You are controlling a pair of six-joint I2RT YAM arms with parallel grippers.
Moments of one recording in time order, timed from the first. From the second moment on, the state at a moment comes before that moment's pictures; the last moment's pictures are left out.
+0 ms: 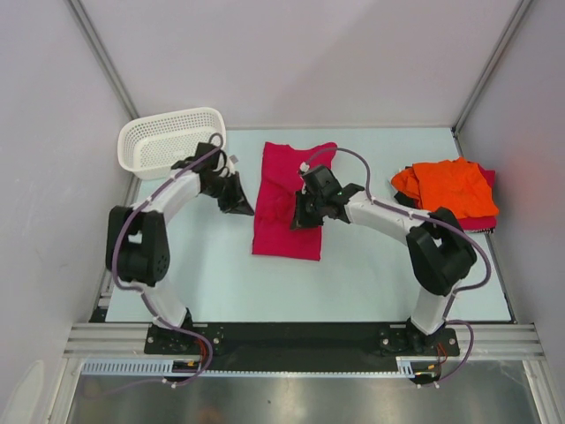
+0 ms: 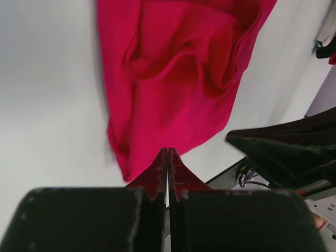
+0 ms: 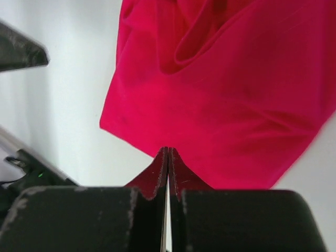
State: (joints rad) left arm -0.18 1.72 1.27 -0.72 0.54 -0.45; right arm 0.69 1.75 1.27 -0.38 -0.19 0.60
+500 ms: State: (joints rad) left arm -0.29 2.08 1.53 -0.69 0.58 -0.50; right arm 0.63 1.90 1.34 -0.35 -0.37 0.70
